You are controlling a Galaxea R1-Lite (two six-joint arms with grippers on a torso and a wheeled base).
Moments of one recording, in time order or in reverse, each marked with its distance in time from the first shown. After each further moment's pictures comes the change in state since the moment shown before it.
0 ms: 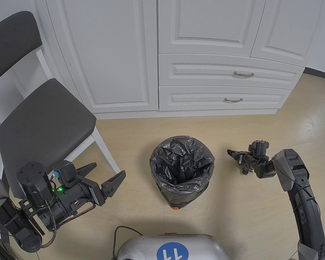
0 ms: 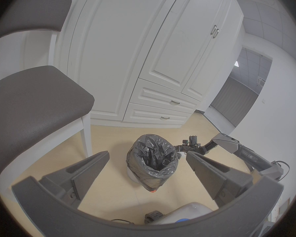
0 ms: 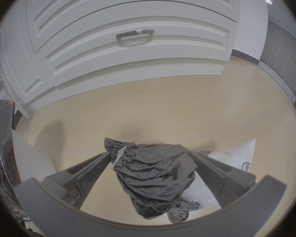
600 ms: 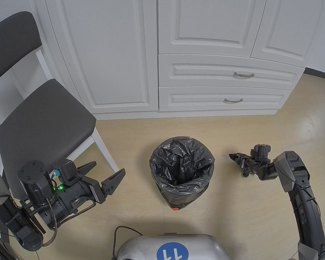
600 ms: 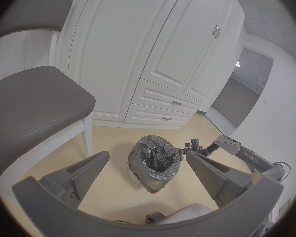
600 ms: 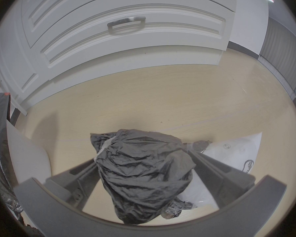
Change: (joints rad) left arm 0.010 0.014 -0.014 -0.001 0.003 0.000; right arm -0.030 0.025 0.000 0.044 0.021 -0.008
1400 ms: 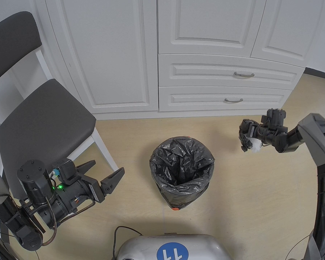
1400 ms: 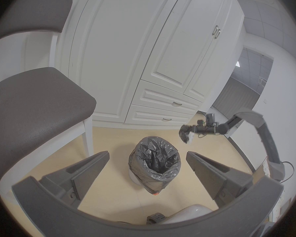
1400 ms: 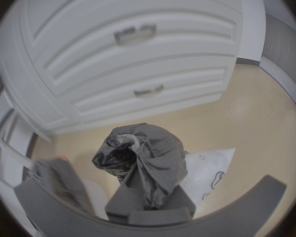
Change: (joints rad) left arm 0.007 -0.004 -0.003 0.000 -0.001 0.006; right arm 0.055 -0.573 0.464 -0.016 0.043 0.101
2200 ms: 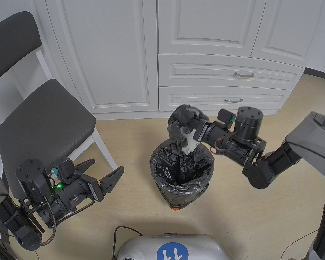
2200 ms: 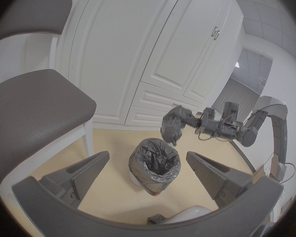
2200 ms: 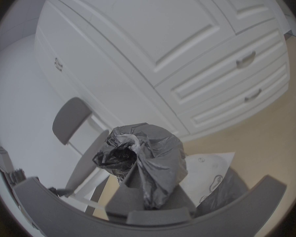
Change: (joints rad) left arm 0.002 -0.009 -0.003 0.000 0.000 0.003; right arm 0.531 -0.316 0.502 -0.578 0.016 0.318
